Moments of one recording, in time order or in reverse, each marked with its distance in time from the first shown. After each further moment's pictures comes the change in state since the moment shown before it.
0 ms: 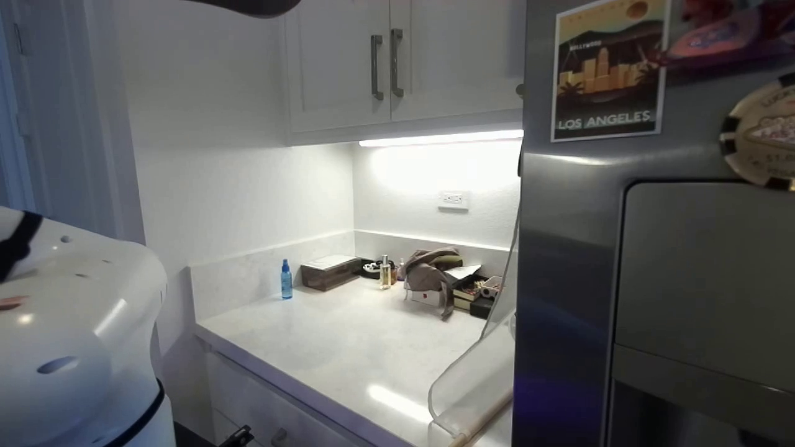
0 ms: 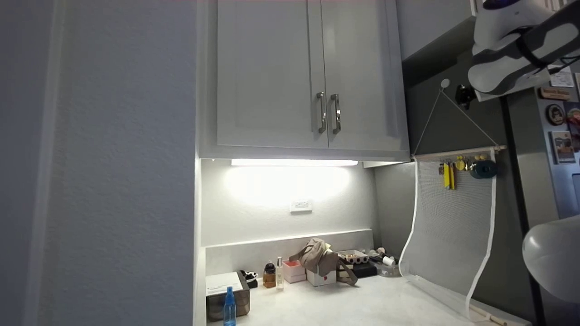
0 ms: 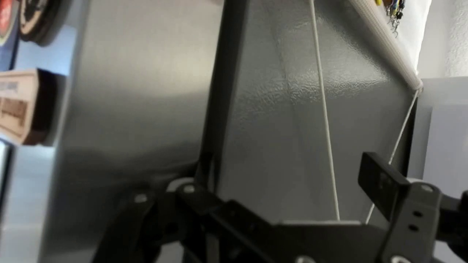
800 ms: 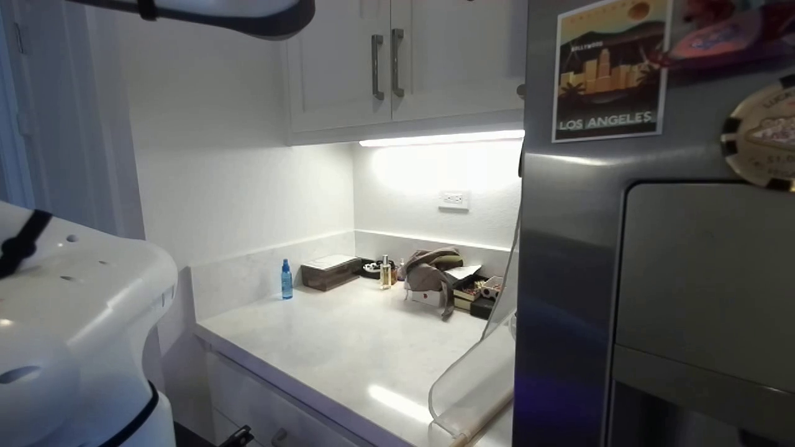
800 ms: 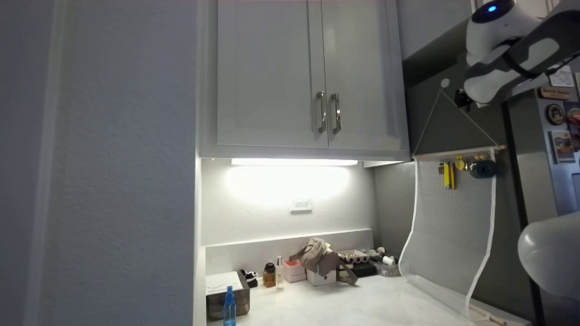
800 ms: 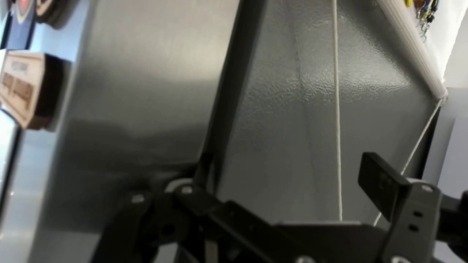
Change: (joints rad) arm -0.132 0.009 0.080 -0.036 -0.033 0.081 0.002
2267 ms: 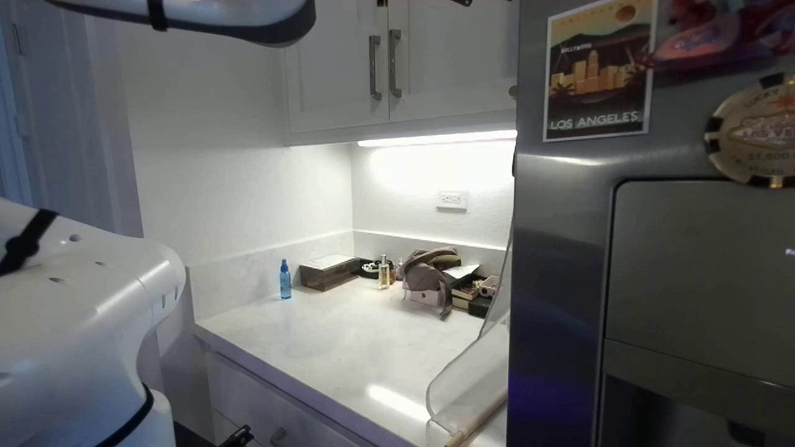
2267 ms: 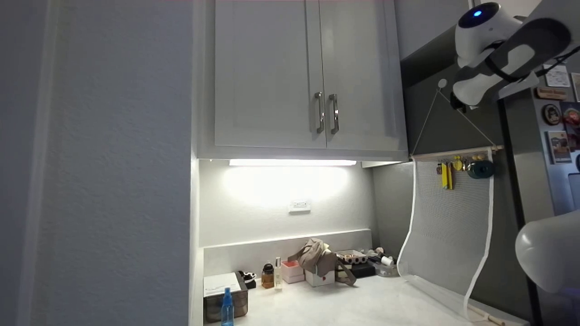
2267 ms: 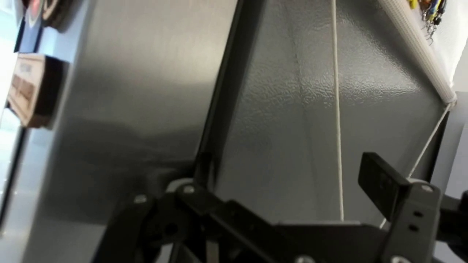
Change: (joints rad) arm -0.092 -0.004 0.094 0.001 0.067 -0.014 0.000
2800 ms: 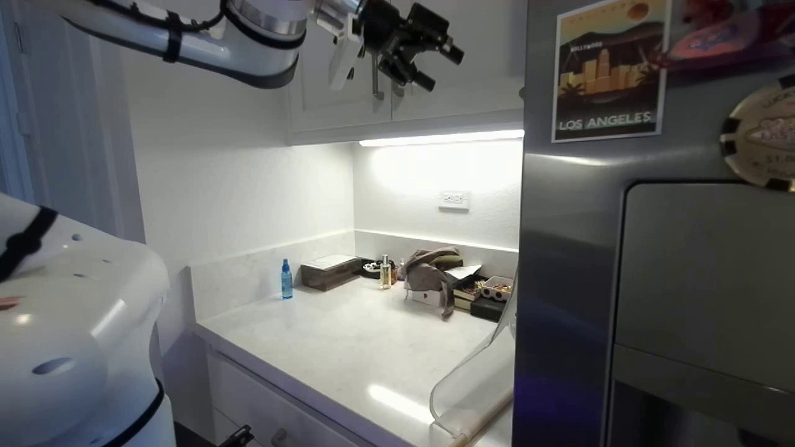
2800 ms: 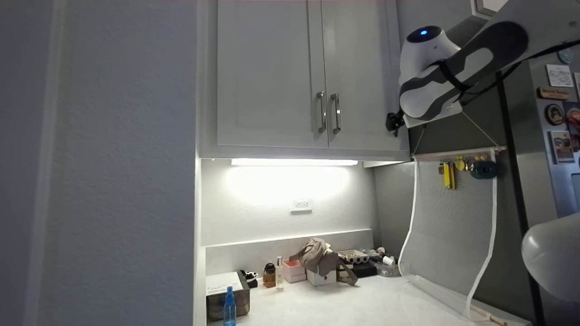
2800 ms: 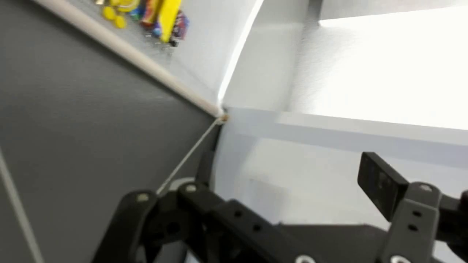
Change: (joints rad) arm 0.213 0.103 0.200 0.003 0.196 -0.023 0.021
